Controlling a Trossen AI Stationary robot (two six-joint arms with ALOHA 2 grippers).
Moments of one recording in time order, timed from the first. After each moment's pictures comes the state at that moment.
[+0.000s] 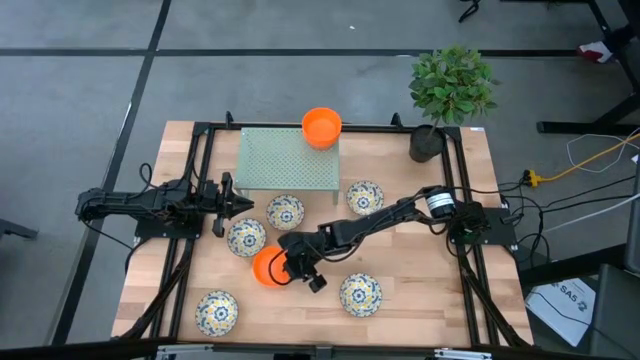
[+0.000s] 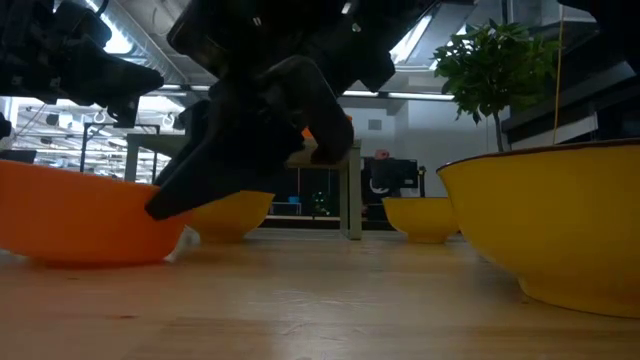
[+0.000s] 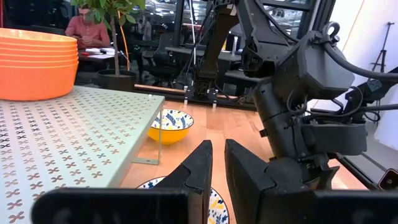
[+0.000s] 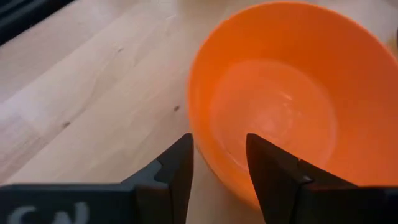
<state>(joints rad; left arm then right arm) 0.00 0.02 0.01 0.03 -0.03 -0.14 0.22 2.22 1.63 -0.12 -0.20 -0.40</state>
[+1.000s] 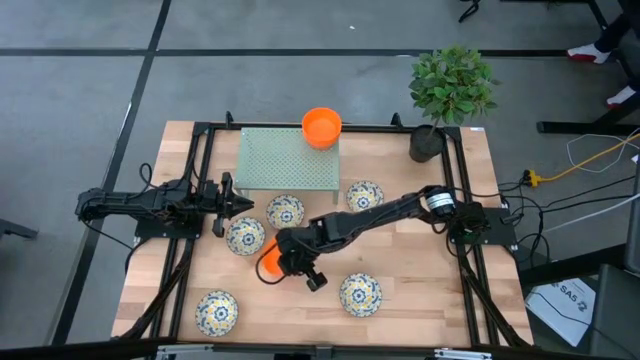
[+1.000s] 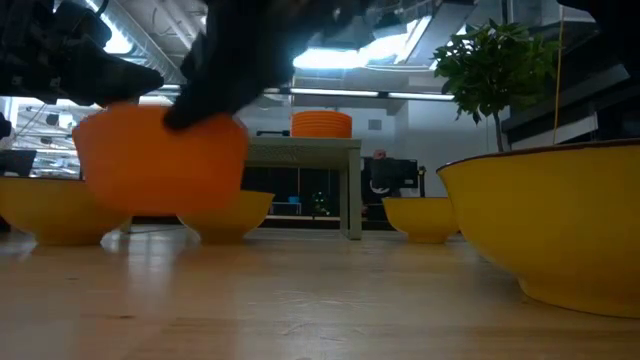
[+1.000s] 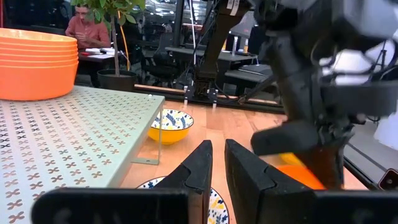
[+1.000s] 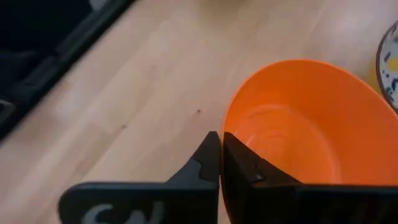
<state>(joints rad) 0.00 0.02 0.01 0.03 -0.03 -0.14 0.22 2.22 1.93 -0.58 -0.25 -0.34</state>
